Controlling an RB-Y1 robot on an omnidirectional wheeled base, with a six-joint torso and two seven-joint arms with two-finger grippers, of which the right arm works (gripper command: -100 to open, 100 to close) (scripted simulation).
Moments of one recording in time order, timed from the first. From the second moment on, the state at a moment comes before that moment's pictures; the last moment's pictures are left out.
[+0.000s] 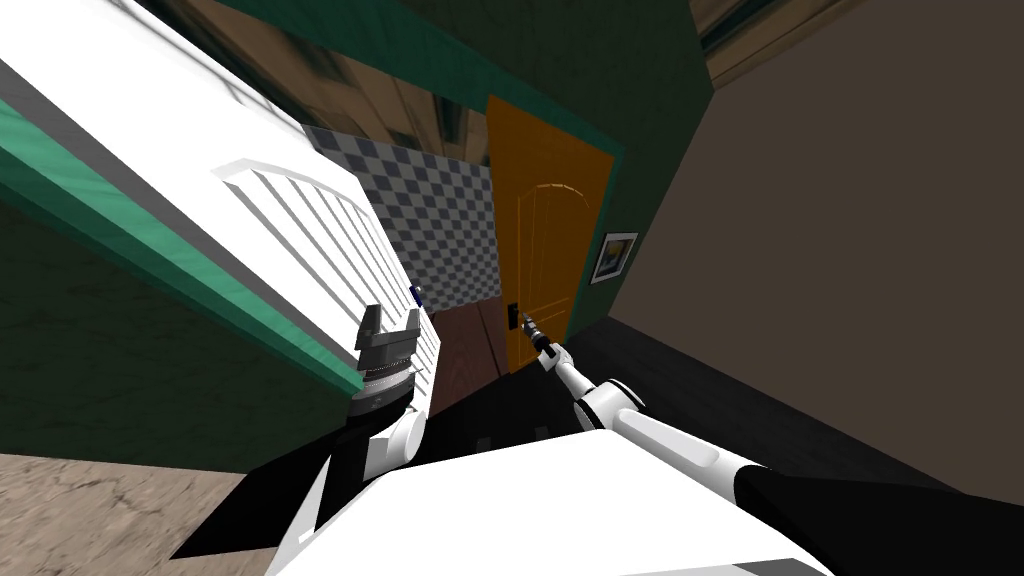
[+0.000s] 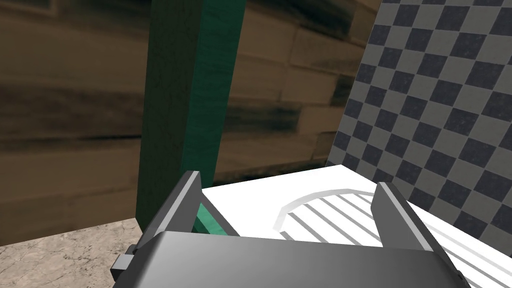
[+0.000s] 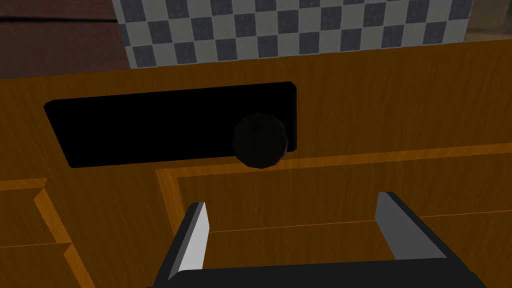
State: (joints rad) arm -0.49 -0.12 0.12 -0.63 0.23 -0.54 -0.40
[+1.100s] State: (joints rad) arm -0.50 -0.11 0.10 -0.62 0.23 -0.54 -0.38
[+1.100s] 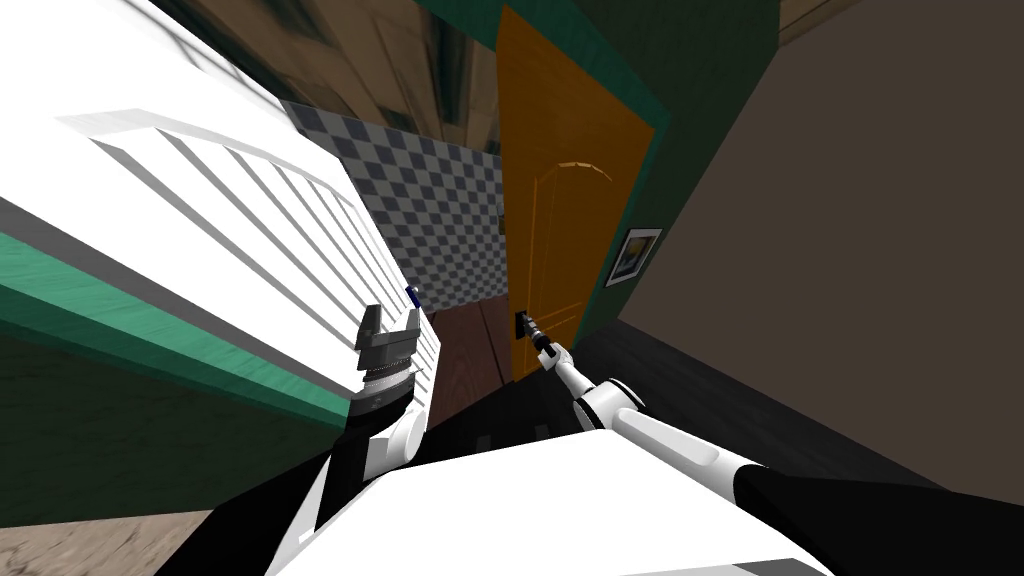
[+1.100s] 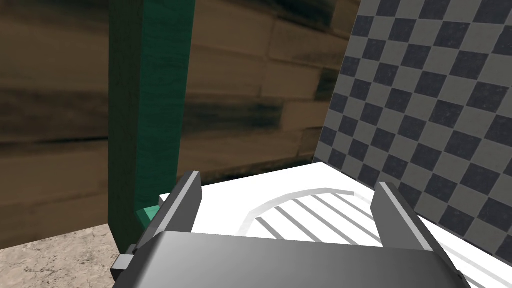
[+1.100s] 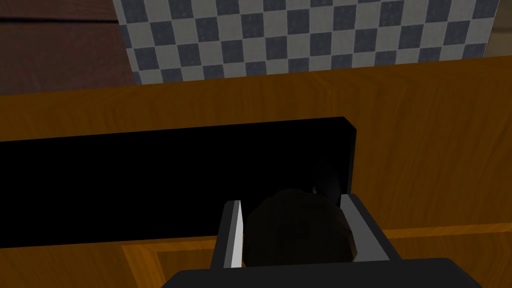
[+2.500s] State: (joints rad) arm -0.48 -0.13 0.02 -0.62 0.19 -0.53 -0.34
